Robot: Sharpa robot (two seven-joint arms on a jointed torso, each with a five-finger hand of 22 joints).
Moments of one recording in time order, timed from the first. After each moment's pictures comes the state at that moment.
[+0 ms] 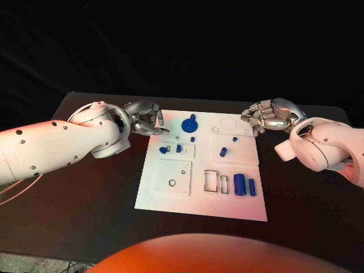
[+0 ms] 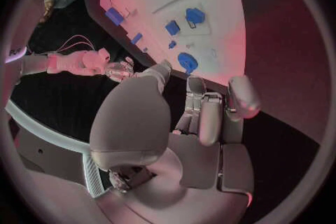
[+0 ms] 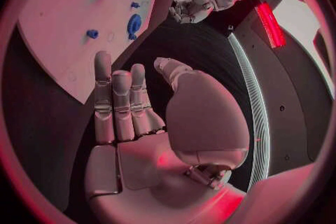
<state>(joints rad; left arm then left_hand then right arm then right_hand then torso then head) 1.18 -0.94 -0.02 1.60 -1.25 -0.22 -0.28 1.29 -0.20 0.32 0.29 0.06 0.58 0.15 0.99 0.27 0.92 0.07 1.23 0.66 1.47 0.00 1.49 1.31 0.11 1.35 0.09 1.22 1.12 1.24 -0.88 -0.16 1.48 -0.54 -0.38 0.10 1.24 -0.22 0.41 0.18 0.37 0.75 0.16 0.53 0.46 1.03 0.08 0.80 0.69 1.17 0.01 1.03 0.88 0.17 1.07 0.12 0.67 0.77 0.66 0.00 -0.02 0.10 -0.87</state>
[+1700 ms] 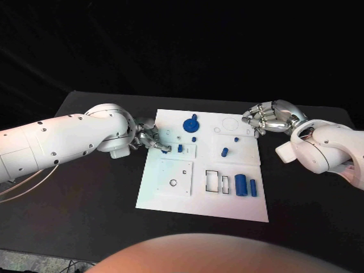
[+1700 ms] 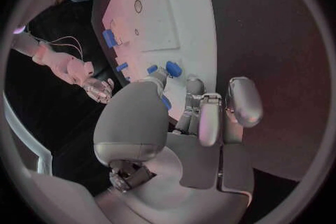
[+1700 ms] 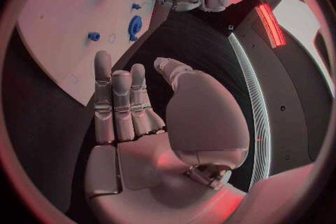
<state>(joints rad) 1.18 -0.84 -0.04 1.46 -1.08 0.13 -0.46 1.19 -0.11 0.20 0.29 0.06 0.65 0.13 0.94 0.23 1.02 0.05 1.23 0.71 1.47 -0.01 1.51 1.31 0.11 1.39 0.08 1.27 1.18 1.23 -0.87 -0.16 1.47 -0.54 -0.38 0.10 1.24 -0.22 0.41 0.18 0.37 0.75 0.16 0.53 0.46 1.03 0.08 0.80 0.69 1.17 0.01 1.03 0.88 0.17 1.07 0.12 0.67 0.77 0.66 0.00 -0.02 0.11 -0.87</state>
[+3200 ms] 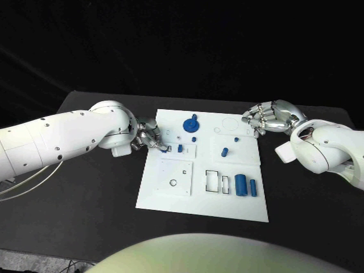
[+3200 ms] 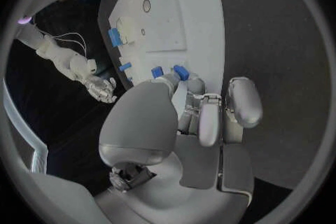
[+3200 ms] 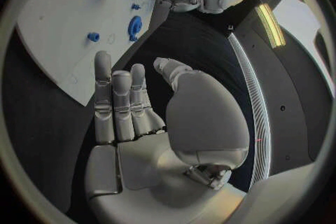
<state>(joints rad) 1.19 -0.82 -0.04 1.42 -1.02 0.19 -0.45 1.40 -0.03 0.37 0.30 0.05 0.69 0.13 0.86 0.20 1.02 0.05 1.21 0.71 1.47 -0.01 1.51 1.31 0.11 1.39 0.08 1.27 1.19 1.23 -0.87 -0.16 1.47 -0.54 -0.38 0.10 1.24 -0.22 0.42 0.18 0.37 0.75 0.16 0.53 0.46 1.04 0.08 0.80 0.69 1.17 0.01 1.03 0.88 0.17 1.07 0.12 0.67 0.77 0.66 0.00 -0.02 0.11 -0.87</state>
